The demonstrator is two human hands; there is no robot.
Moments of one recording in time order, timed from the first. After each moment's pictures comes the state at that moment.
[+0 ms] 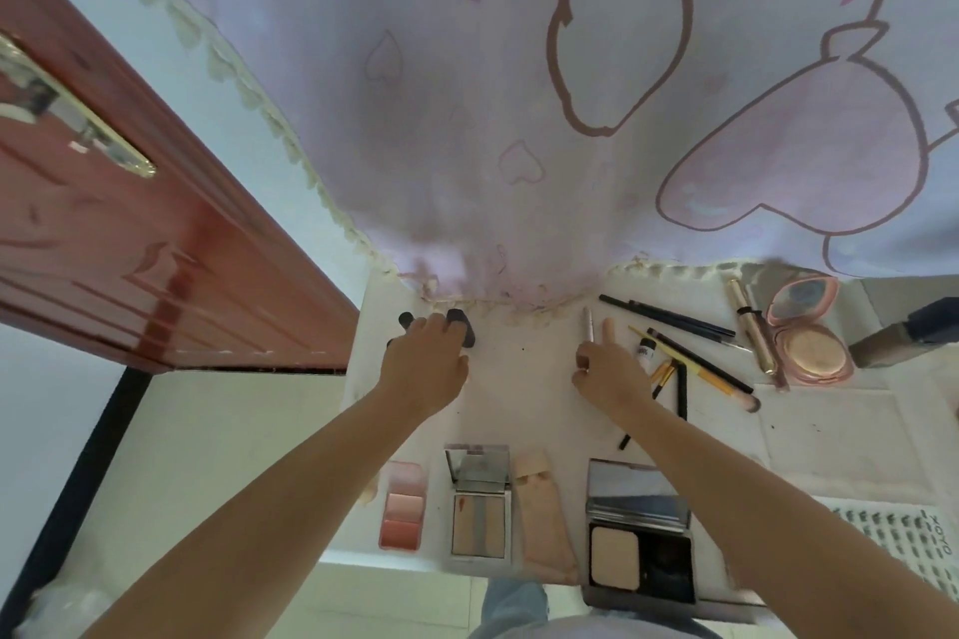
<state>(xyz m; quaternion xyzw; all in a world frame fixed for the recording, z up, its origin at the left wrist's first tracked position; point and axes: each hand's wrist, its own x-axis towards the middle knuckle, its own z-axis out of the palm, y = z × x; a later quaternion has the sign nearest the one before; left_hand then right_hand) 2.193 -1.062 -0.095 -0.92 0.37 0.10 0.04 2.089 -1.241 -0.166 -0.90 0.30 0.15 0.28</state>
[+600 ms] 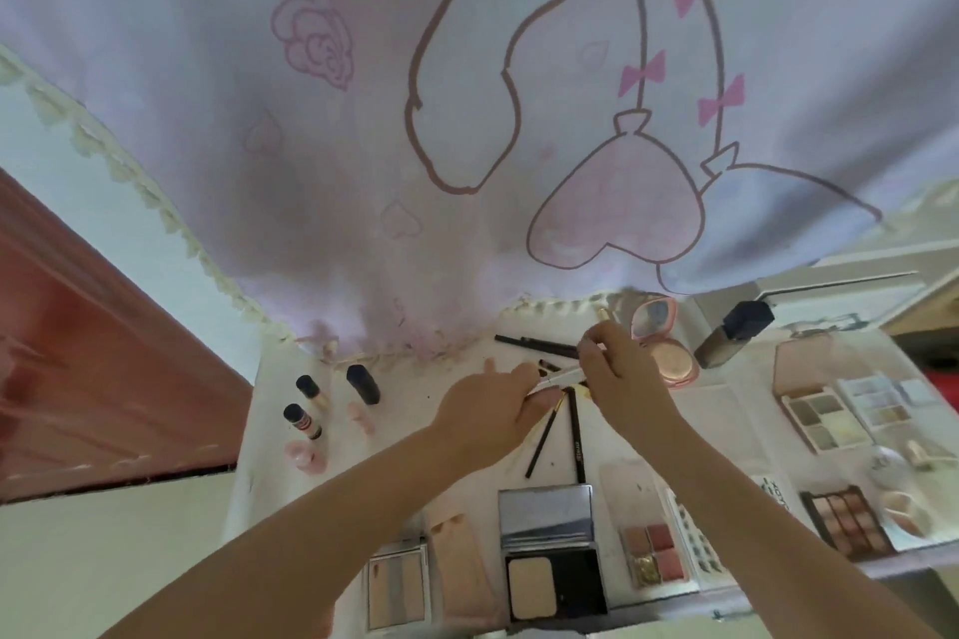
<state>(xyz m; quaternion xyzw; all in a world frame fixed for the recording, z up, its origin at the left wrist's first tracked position) 2.102 -1.155 -0.044 -0.78 0.55 0.23 -0.19 2.004 -1.266 -0.040 -0.81 0.32 -0.19 0.45</state>
